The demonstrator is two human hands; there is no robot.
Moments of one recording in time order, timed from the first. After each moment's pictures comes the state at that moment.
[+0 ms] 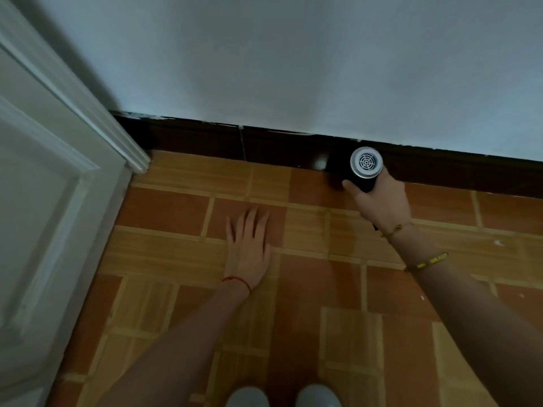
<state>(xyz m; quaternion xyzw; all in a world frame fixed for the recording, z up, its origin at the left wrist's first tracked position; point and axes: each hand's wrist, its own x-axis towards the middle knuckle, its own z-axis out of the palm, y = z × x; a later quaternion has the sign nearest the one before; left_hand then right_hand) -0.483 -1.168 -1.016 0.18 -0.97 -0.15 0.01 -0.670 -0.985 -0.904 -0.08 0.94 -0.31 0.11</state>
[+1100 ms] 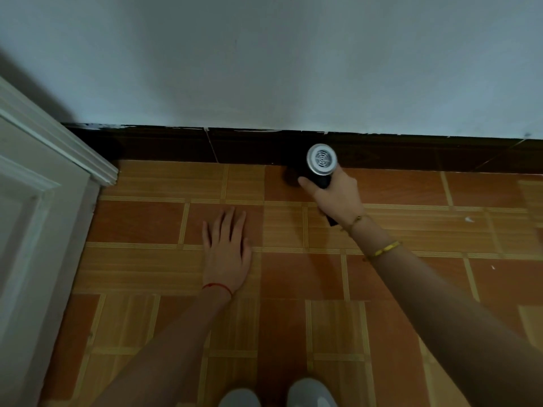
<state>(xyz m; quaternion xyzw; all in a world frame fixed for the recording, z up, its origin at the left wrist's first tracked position) -0.478 -1.169 -1.018 0.17 -0.97 -0.15 0.03 -0.657 -1.002 -0.912 -0.09 0.90 -0.39 0.15</state>
